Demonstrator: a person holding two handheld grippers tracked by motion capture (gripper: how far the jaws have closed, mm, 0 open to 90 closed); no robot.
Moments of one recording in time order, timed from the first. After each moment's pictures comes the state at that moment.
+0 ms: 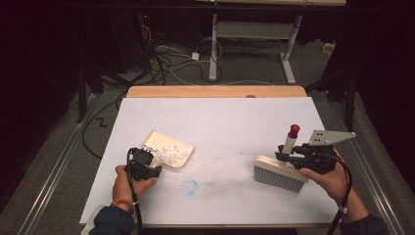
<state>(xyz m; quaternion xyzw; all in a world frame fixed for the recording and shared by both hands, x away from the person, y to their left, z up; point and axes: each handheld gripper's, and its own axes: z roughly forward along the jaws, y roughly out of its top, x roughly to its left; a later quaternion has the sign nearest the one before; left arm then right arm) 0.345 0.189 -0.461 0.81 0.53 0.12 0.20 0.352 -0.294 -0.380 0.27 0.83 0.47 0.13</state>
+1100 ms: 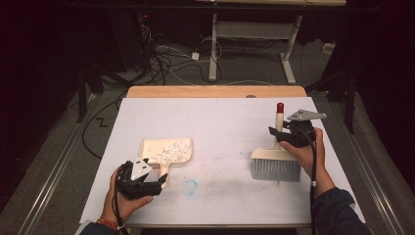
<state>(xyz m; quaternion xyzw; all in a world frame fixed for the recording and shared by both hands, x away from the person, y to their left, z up) 0.289 0.203 -0.453 0.82 0.39 0.25 0.34 0.428 -0.271 -0.400 0.40 0.78 0.39 0.27</state>
